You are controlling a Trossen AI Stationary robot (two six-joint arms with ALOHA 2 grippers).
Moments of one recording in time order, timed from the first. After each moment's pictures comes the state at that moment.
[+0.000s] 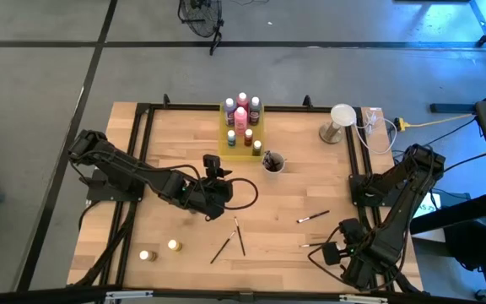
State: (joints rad) left arm -0.36 1.56 1.27 -0.66 -0.84 0.04; right arm 1.05 1.60 1.22 -1.22 0.03 2.42
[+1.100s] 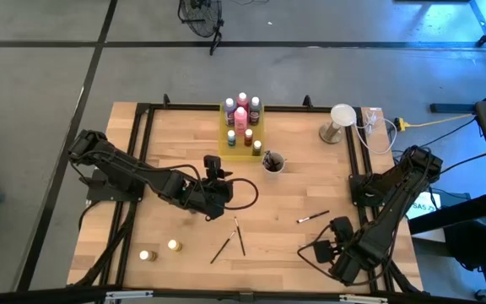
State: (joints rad) left arm -0.36 1.56 1.27 -0.65 -0.82 0.04; right arm 0.97 1.63 1.22 -1.19 0.03 2.32
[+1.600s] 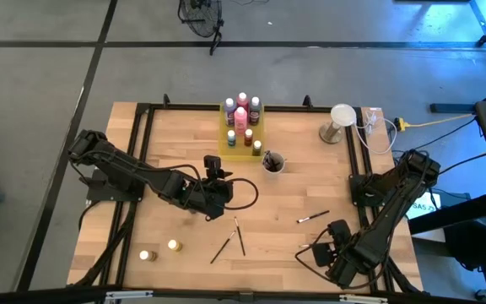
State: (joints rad) left arm -0.36 1.56 1.27 -0.65 -0.81 0.04; right arm 0.98 1.68 1.21 -1.16 -0.01 2.29
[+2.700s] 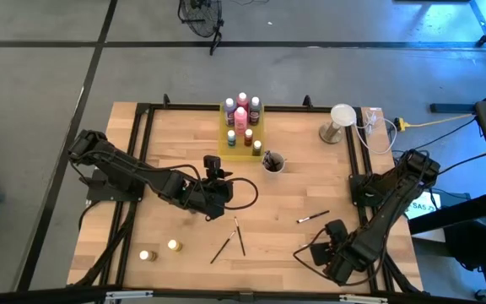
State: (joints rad) left arm -0.36 1.56 1.27 -0.65 -0.81 0.02; right arm 0.97 1.68 1.12 -1.05 -0.01 2.27
